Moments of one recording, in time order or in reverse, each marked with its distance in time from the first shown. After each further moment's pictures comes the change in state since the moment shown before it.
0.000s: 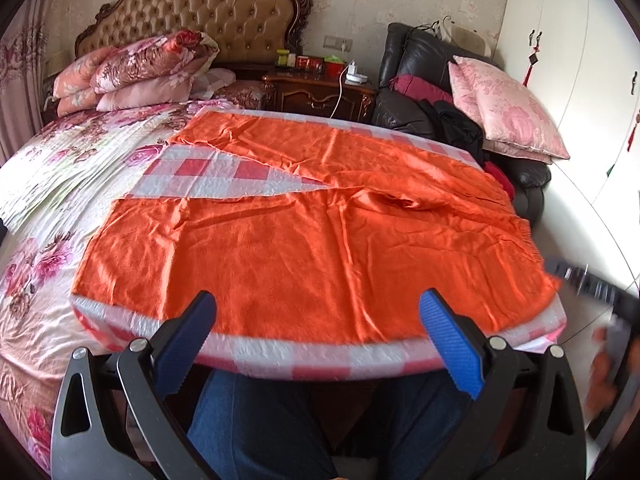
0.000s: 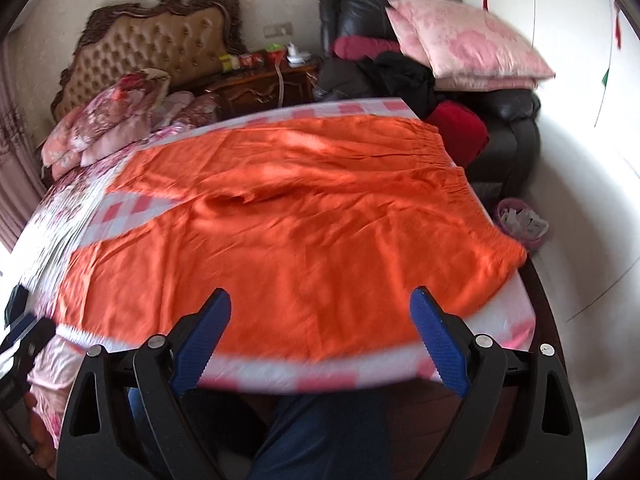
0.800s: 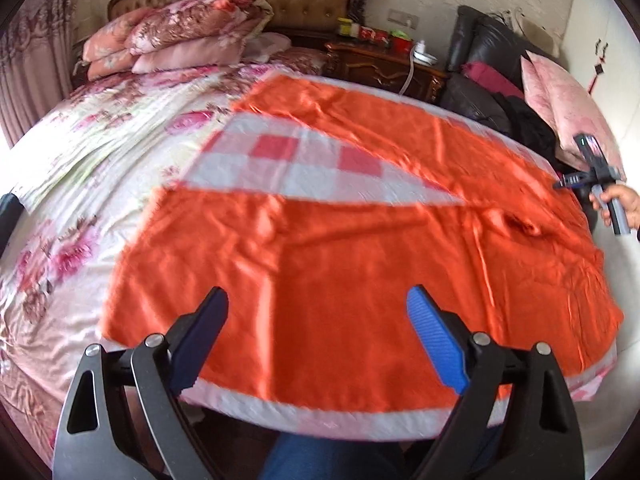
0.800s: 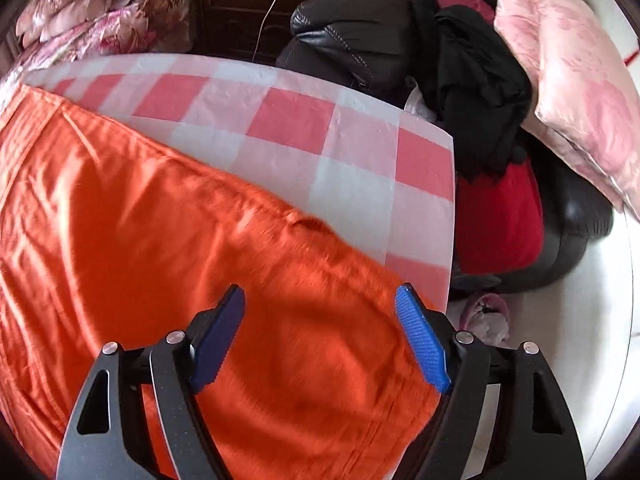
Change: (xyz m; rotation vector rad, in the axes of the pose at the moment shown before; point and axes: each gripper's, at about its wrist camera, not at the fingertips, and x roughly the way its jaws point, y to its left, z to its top) left arm 0.081 0.135 0.046 -0.097 0.102 0.130; right arm 0.314 -0.058 0.273 -0.438 0.344 -0.128
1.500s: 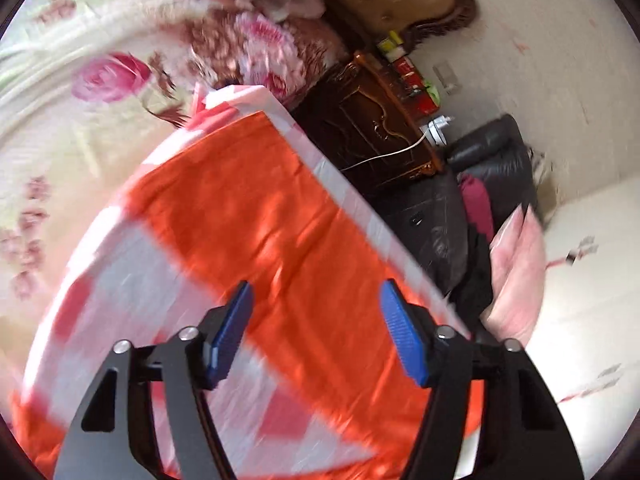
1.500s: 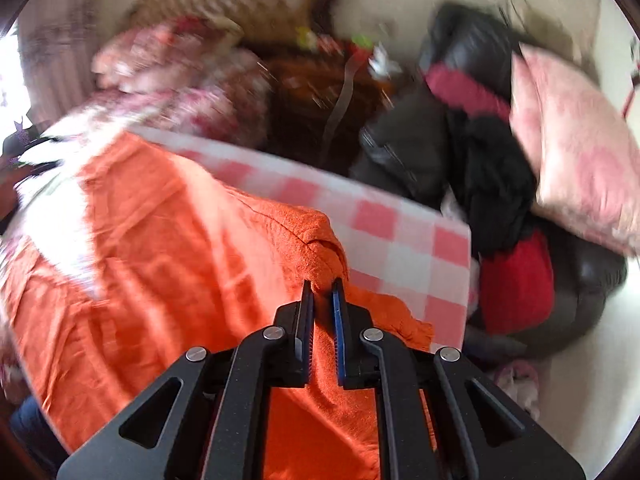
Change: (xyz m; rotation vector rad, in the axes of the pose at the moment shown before) left arm 0.208 0.080 0.270 -0.555 0.182 -0.422; right arm -0.169 0.050 -0.084 -0.115 -0.464 0.198
